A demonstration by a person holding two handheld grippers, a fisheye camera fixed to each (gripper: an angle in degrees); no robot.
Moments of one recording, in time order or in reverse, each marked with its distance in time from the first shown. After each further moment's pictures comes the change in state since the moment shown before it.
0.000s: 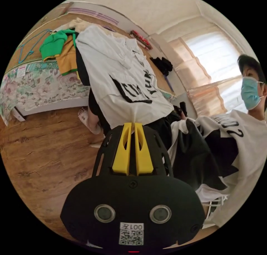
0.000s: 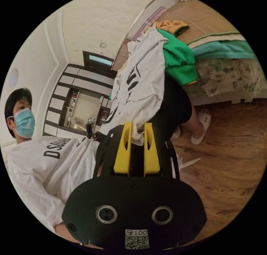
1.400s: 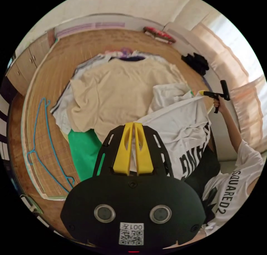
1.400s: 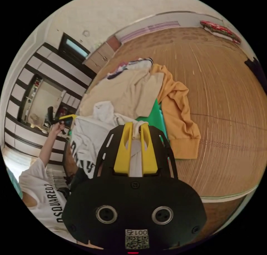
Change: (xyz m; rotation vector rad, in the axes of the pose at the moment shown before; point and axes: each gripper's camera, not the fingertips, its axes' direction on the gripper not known) left arm 0.043 -0.470 -0.061 -0.114 -0.434 0.139; right arm -0.044 -0.406 0.005 -0.058 0.487 -0.156
